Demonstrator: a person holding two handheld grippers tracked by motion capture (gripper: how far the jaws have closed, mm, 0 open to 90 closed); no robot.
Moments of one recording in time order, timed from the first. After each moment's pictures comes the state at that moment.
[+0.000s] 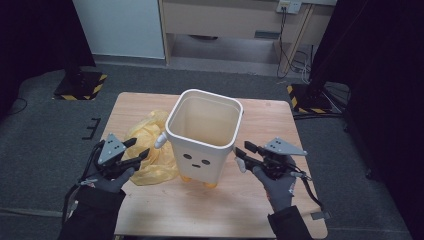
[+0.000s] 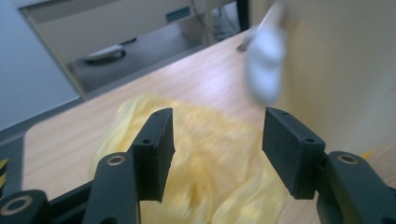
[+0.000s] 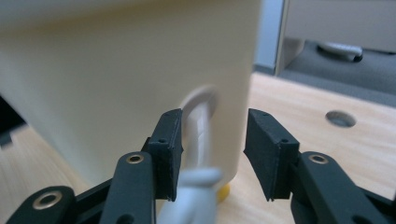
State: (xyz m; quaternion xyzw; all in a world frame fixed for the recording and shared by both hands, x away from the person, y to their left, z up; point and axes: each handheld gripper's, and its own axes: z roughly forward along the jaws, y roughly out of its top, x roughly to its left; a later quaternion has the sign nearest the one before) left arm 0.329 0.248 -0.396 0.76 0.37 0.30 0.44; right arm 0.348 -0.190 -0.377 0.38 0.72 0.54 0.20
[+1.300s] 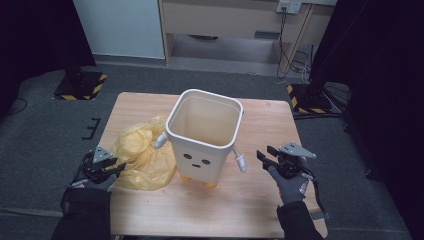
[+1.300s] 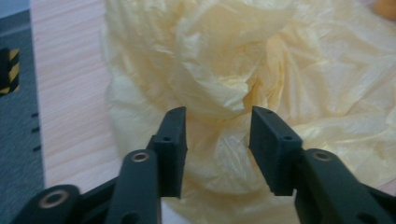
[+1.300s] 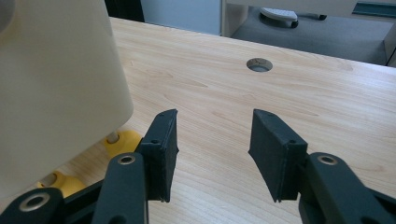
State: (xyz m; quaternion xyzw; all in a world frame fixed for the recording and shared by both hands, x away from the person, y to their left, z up) left arm 0.357 0.310 -0.483 0.79 0.47 0.23 0.33; right arm 0.373 -0.244 -0.431 0.45 0.72 0.46 0.25
